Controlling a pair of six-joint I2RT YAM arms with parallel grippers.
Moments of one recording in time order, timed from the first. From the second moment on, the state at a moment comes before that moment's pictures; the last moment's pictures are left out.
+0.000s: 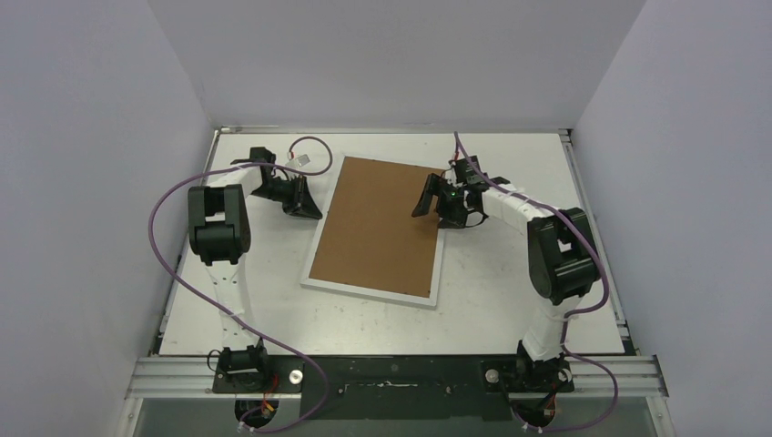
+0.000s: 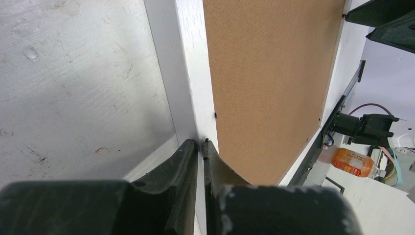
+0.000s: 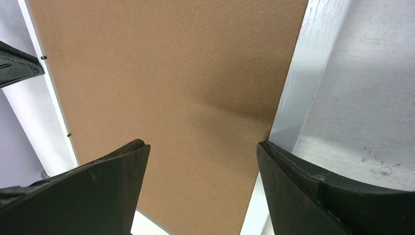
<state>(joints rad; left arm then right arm) 0.04 2.26 1.65 -0.79 0.87 0.12 0.33 1.86 1.25 -0.37 -0.35 0.61</state>
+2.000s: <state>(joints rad) 0.04 2.26 1.64 -0.79 0.89 0.14 0.44 1.43 0.77 -0.38 -0.51 0.78</state>
